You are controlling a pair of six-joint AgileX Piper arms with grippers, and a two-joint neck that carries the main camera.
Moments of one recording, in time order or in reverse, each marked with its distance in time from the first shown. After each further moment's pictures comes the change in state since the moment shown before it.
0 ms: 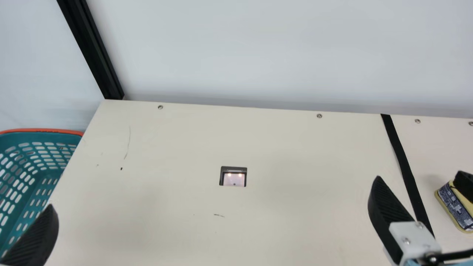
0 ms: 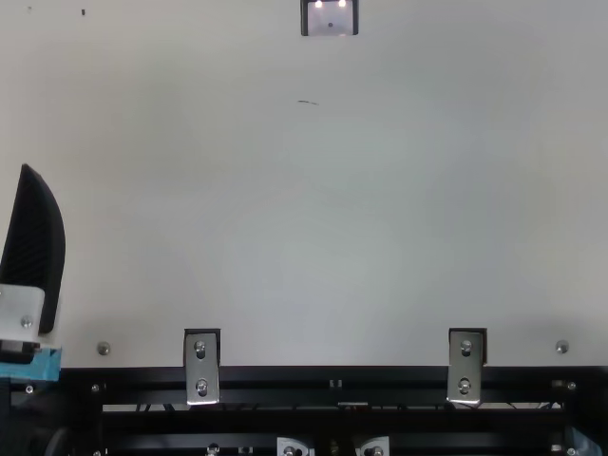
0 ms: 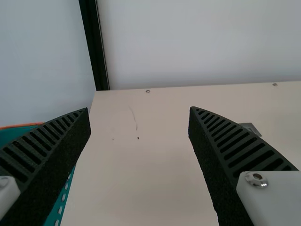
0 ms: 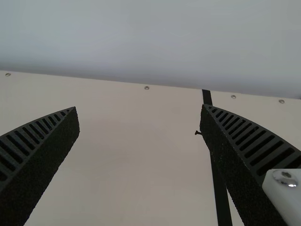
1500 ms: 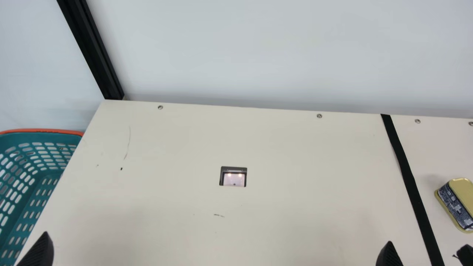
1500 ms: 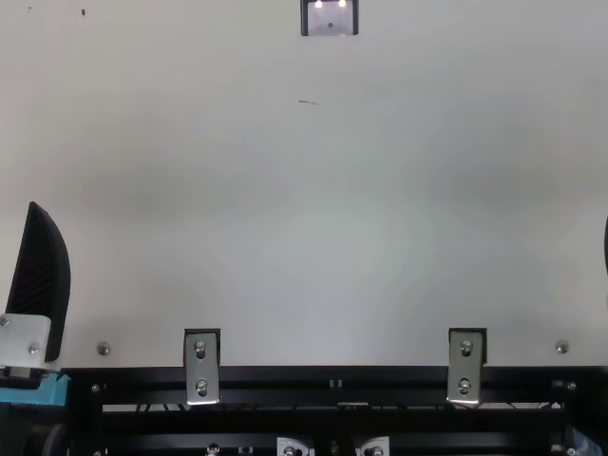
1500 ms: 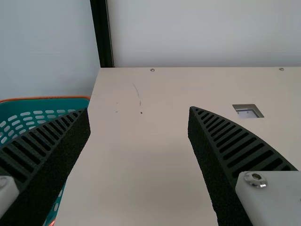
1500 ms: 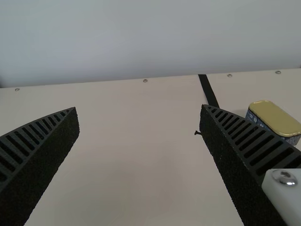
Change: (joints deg) left arm 5.0 -7.6 0.5 -6.3 10.5 4.9; right arm -11.8 -29.0 20.6 23.6 0.3 -16.5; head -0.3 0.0
